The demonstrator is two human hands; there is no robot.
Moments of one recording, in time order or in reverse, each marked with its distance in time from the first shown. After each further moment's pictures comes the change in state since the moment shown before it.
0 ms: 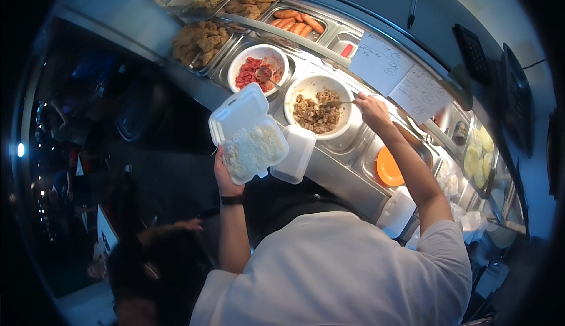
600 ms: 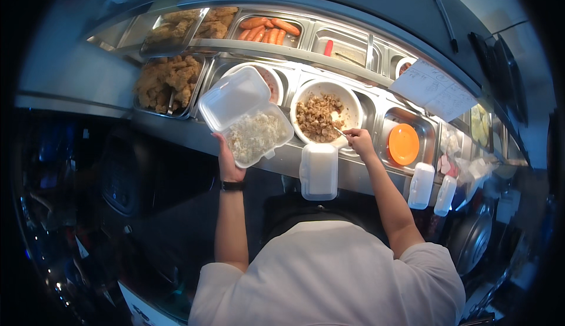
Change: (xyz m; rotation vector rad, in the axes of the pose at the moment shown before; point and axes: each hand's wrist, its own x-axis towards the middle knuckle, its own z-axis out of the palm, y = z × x) left_hand 0.184 0.060 0.010 0.225 -0.188 -0.274; right_hand -0.026 -0.101 0.107 0.946 0.159 0.972
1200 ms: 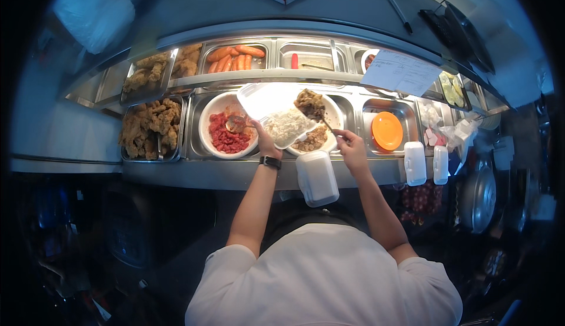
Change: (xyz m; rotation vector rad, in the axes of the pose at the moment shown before) left_hand 0.105 -0.107 0.070 -0.088 -0.222 -0.156; right_hand -0.093 -0.100 0.018 0.192 0.355 -0.053
